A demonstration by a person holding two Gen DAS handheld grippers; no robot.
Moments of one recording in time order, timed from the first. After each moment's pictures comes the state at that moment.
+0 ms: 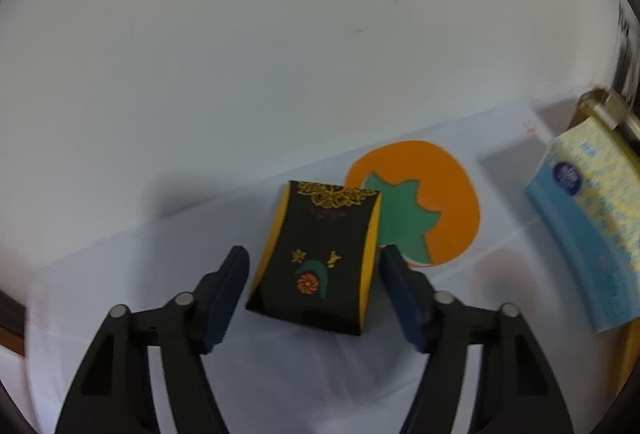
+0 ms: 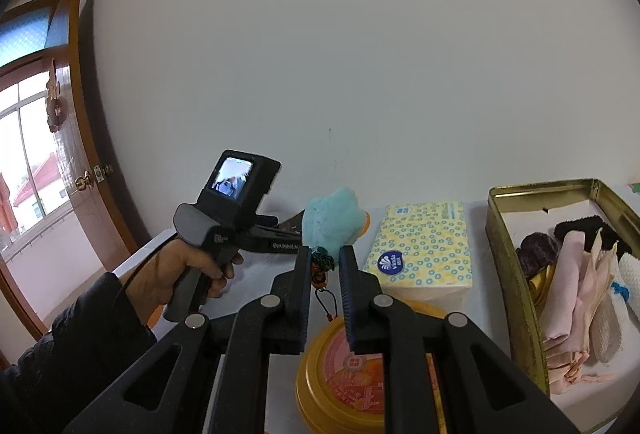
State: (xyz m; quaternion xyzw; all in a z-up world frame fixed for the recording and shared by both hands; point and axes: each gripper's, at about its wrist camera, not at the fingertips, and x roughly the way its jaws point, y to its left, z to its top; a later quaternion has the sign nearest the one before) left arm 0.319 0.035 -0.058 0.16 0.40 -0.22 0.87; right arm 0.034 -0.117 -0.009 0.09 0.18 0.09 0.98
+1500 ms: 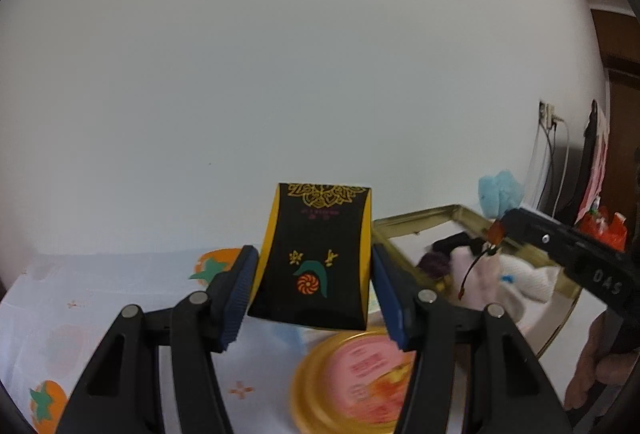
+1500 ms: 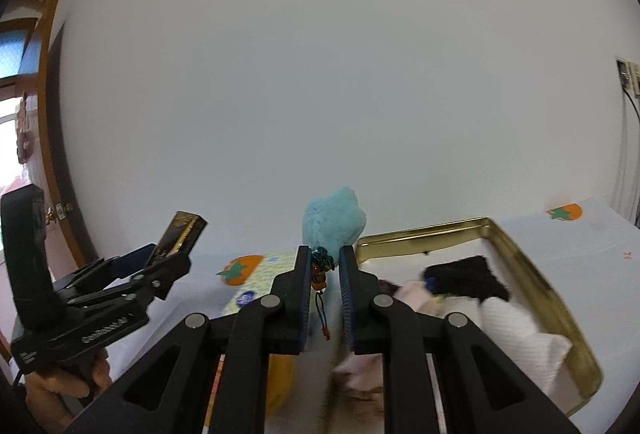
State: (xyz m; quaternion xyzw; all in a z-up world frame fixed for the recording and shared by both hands) left arm 0.085 -0.028 0.038 0.03 0.17 -0.25 0.95; right arm -0.022 -0.240 0.016 0.10 0.11 -0.01 0.99
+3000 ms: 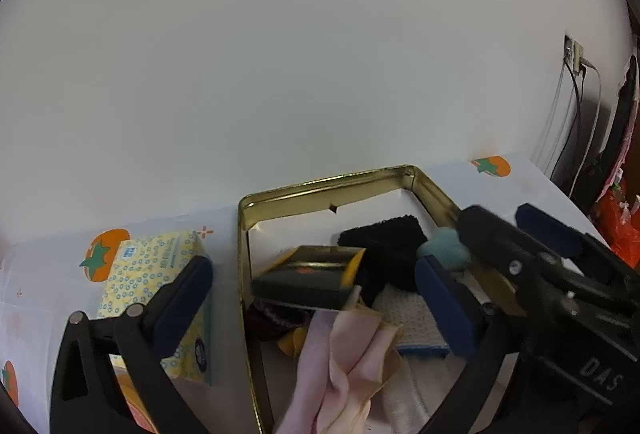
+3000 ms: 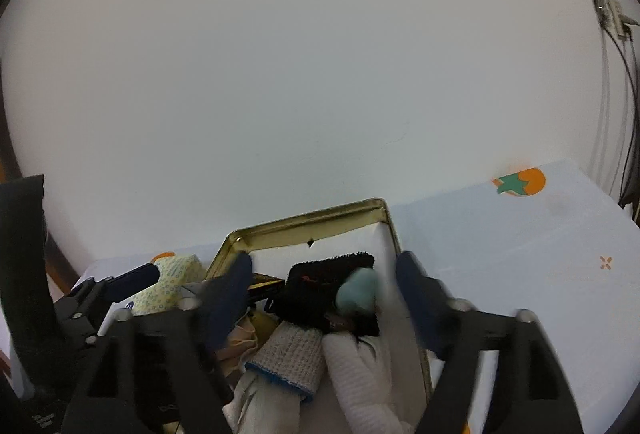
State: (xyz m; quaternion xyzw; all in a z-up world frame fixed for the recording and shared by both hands) left arm 0.115 -0.235 0.027 0.09 0.31 -0.20 0.93; right arm 0.025 -0.394 0.006 0.16 0.20 -0.04 0.97
